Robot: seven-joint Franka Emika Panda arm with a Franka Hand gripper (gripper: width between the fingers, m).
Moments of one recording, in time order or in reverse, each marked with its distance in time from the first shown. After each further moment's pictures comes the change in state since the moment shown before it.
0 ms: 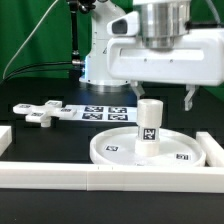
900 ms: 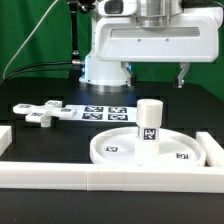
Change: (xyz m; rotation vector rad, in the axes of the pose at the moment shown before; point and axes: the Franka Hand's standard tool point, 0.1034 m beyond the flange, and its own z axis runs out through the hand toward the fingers) arm -0.009 0.038 -0.011 -0.068 -0.045 -0.445
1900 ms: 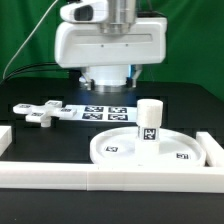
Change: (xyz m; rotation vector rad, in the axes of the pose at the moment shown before) arm -0.039 0.087 0.015 -0.037 0.064 -0.350
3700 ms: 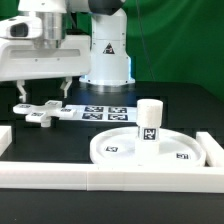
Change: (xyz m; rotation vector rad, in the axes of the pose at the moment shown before) arm -0.067 0.106 0.039 -0.046 0.002 -0.334
